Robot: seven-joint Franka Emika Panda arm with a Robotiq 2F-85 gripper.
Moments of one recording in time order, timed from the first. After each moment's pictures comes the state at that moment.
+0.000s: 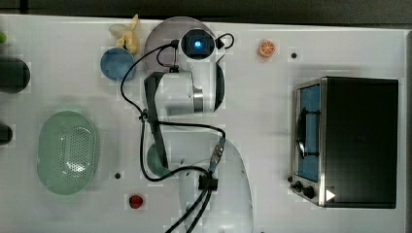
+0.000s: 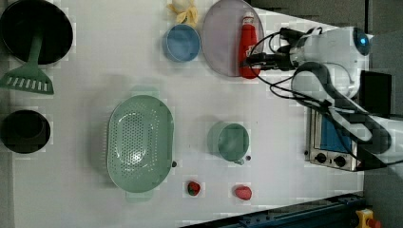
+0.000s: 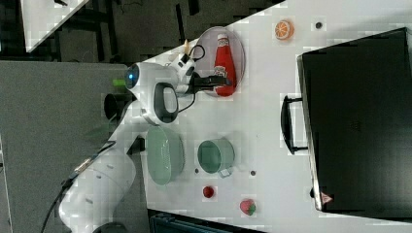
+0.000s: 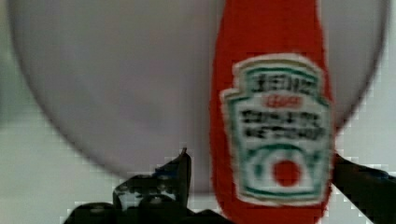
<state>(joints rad) -0.07 0.71 0.15 -1.73 -0.06 0.83 -0.67</state>
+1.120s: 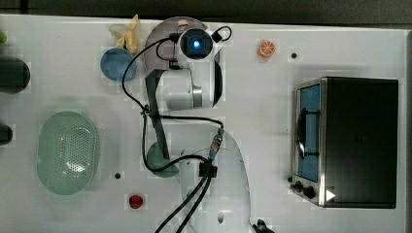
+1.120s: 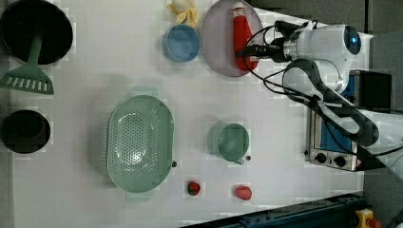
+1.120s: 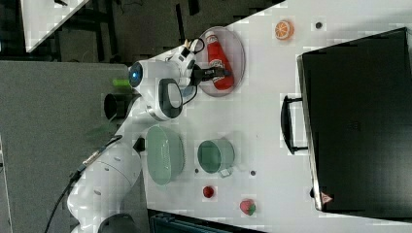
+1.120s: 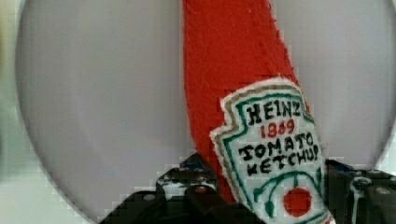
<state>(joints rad) -0.06 0.78 0.15 -1.67 -0.08 0.92 -0.67</state>
